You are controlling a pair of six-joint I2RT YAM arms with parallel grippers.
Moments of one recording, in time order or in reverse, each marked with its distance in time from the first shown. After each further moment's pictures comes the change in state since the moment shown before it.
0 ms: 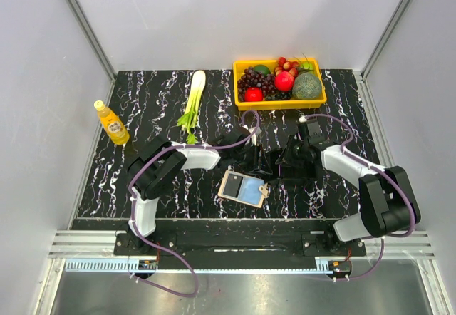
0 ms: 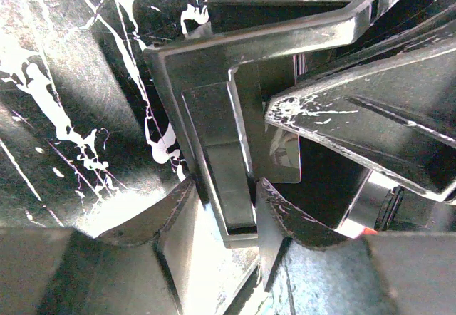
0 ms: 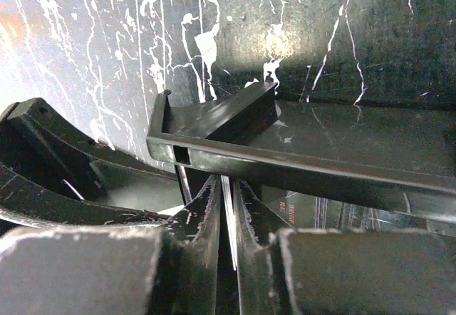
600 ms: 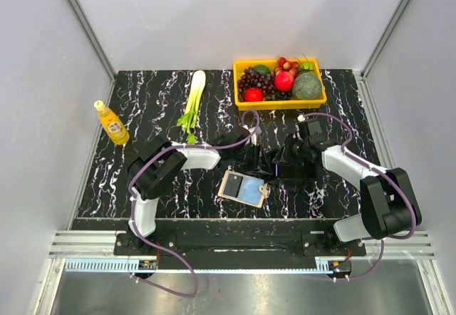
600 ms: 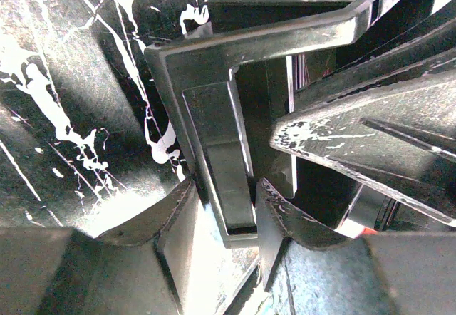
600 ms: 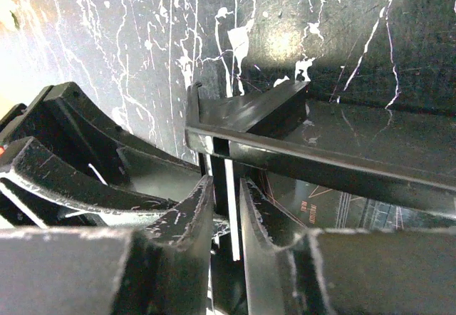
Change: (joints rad) left arm 0.000 0.000 0.000 0.002 0.001 0.000; right arm 0.001 -0.017 0.000 0.013 -0.056 -0.014
